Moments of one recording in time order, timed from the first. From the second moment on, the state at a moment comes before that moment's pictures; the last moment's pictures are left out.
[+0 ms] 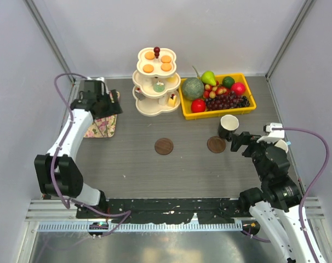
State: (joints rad) left arm -0.04 1.51 1.33 -0.65 0.04 -0.30; right arm 0.30 0.31 0.63 -0.50 0.25 0.25
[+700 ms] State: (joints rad) left arm -0.61 1.77 1.25 -0.58 0.04 -0.39; right arm 0.30 0.32 0.65 -0.52 0.25 0.26
